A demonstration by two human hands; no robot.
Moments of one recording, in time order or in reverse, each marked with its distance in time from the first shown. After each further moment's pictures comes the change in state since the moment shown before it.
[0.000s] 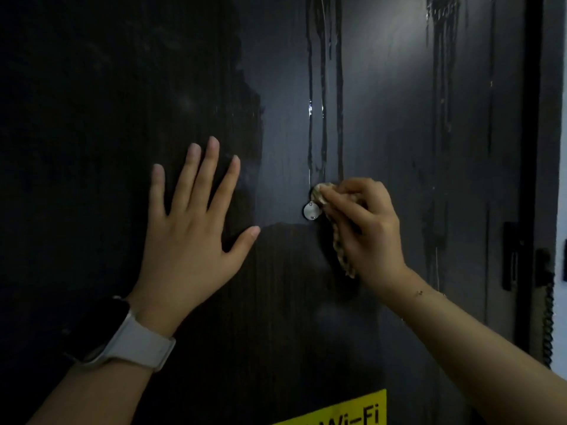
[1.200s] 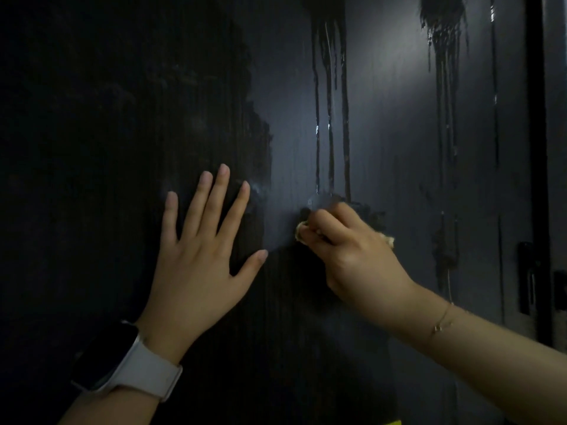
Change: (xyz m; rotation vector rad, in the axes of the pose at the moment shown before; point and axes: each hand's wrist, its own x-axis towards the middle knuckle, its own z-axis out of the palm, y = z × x) left_hand -0.001 -0.002 -0.003 -0.018 -0.017 0.005; right_hand 0.025 -0.039 -0.015 -0.258 -0.457 -0.316
